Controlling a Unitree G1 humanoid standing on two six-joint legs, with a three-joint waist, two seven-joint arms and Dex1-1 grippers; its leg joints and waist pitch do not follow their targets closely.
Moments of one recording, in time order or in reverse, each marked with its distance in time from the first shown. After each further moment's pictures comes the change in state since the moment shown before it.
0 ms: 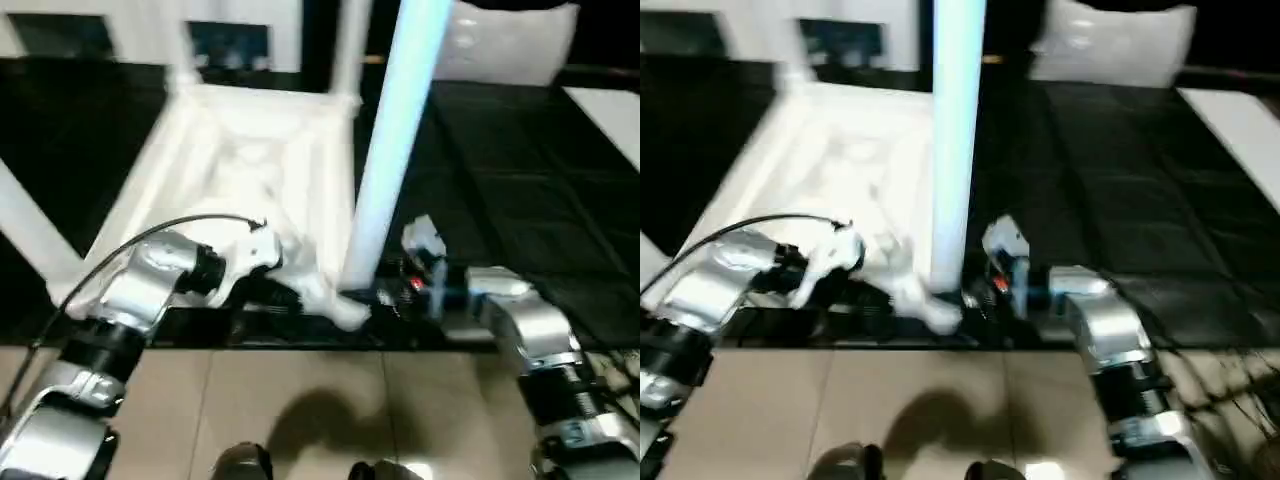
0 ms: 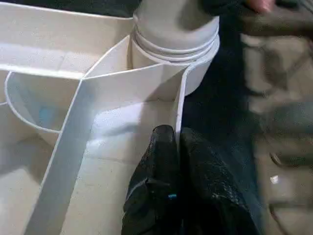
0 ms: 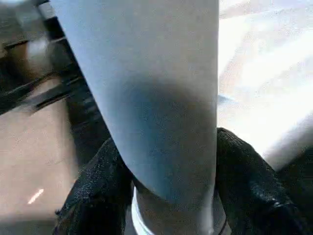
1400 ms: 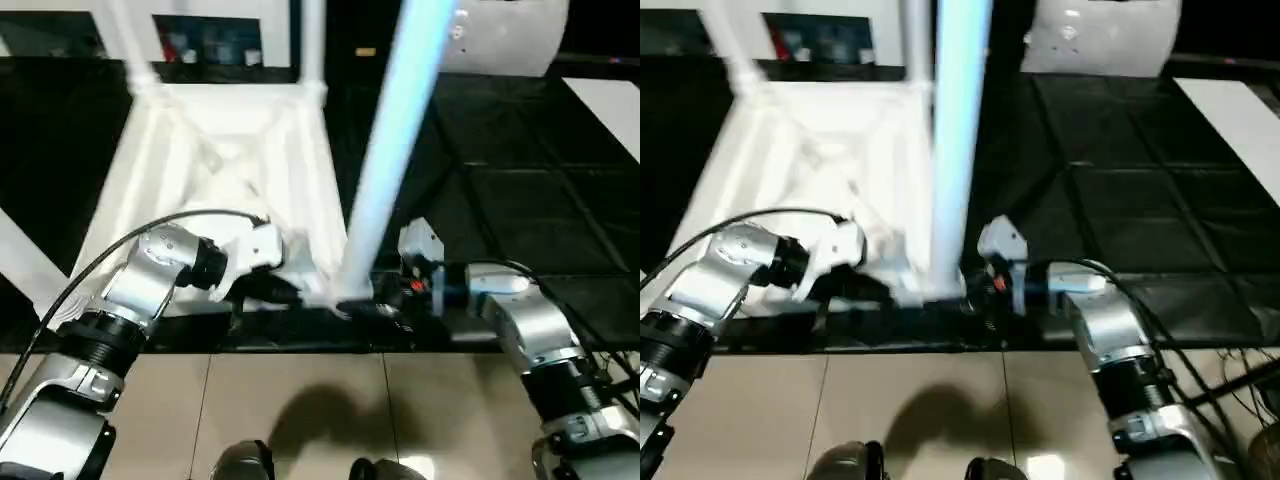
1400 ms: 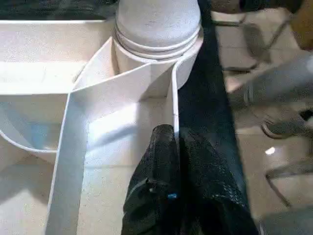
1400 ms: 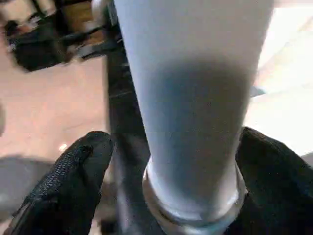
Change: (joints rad) left arm 0.019 0.126 -0.083 -0.060 -0.007 -0.173 -0.232; right arm -0.027 -0.191 0.144 0.059 0.021 -0.208 0.434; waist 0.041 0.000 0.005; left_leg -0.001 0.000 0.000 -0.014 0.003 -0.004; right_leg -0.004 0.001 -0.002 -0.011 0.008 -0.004
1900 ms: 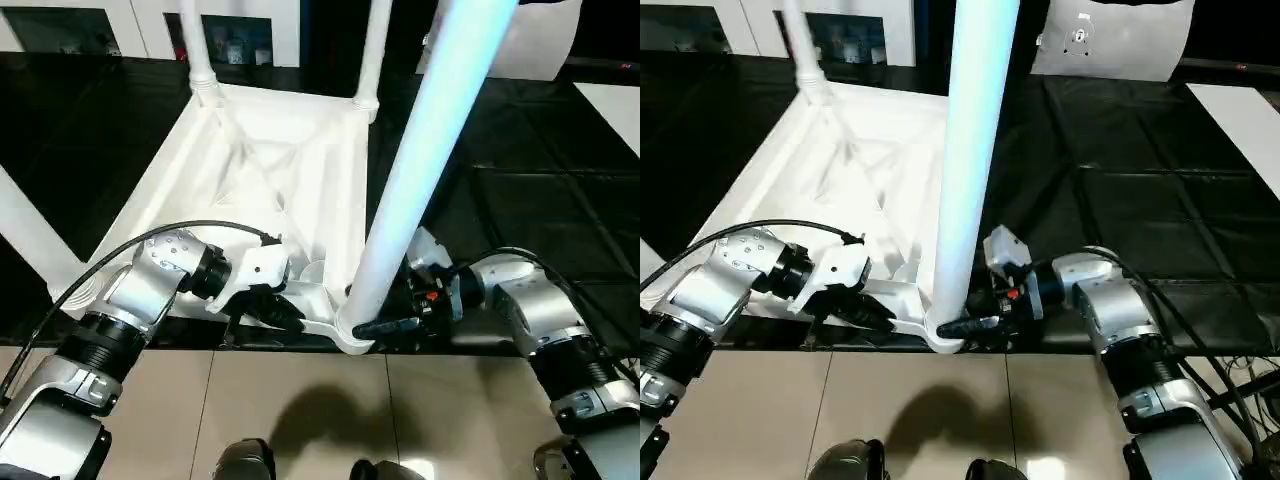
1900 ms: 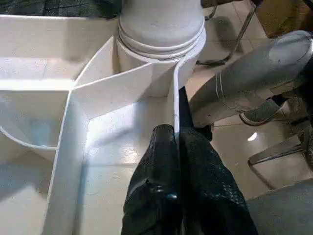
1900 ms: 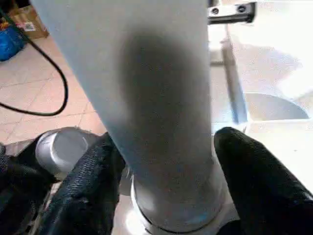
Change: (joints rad) left arm 0.003 -0.005 -0.030 -0.019 -0.008 -0.037 -0.066; right arm -0.079 -0.021 0.047 0.112 0.018 -0.043 0.186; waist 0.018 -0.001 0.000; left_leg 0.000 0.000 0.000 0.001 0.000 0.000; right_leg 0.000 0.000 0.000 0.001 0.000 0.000
